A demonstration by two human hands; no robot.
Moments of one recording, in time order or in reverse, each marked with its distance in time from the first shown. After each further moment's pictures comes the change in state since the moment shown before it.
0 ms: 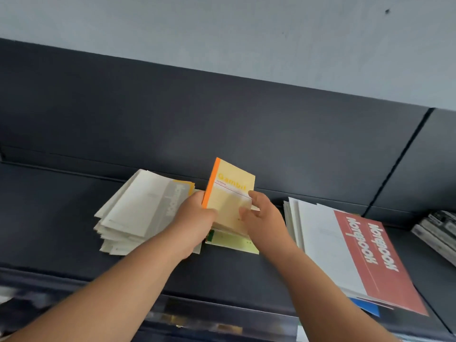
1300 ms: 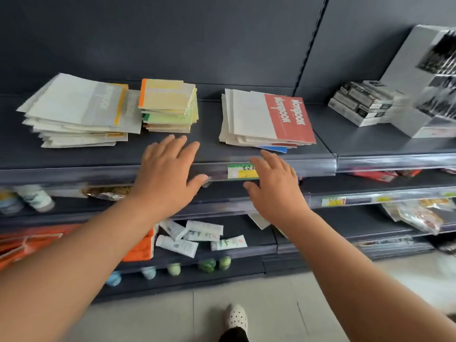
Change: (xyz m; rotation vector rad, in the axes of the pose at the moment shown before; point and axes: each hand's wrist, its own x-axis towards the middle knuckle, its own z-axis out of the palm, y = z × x) left_hand -0.160 -0.059 0.066 1.042 -0.006 0.700; right_hand -0.212 0.103 -0.081 -0.764 0.056 0.019
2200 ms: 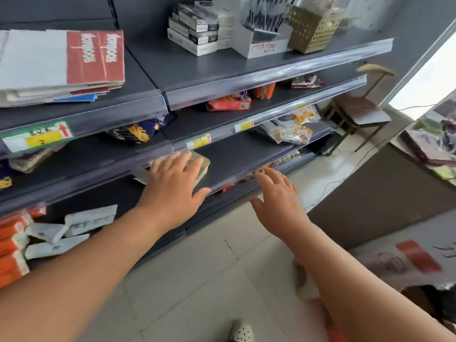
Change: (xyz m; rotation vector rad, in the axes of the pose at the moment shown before) left_hand -0.034 0.324 0.074 -0.201 -0.282 0.420; right_hand -0.219 0.273 -0.026 -0.023 -0.100 0.527
